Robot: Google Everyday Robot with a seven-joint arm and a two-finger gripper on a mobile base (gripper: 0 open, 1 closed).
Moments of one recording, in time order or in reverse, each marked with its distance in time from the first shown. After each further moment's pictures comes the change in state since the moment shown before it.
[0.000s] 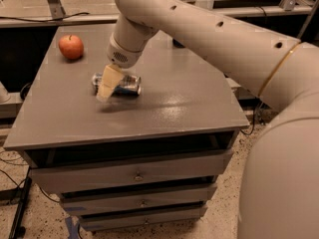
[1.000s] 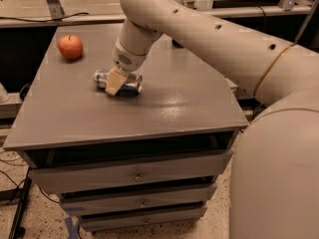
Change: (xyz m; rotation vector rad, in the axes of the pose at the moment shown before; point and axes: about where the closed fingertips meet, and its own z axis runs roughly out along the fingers) arm 0.023 -0.006 0.017 -0.053 0.039 0.097
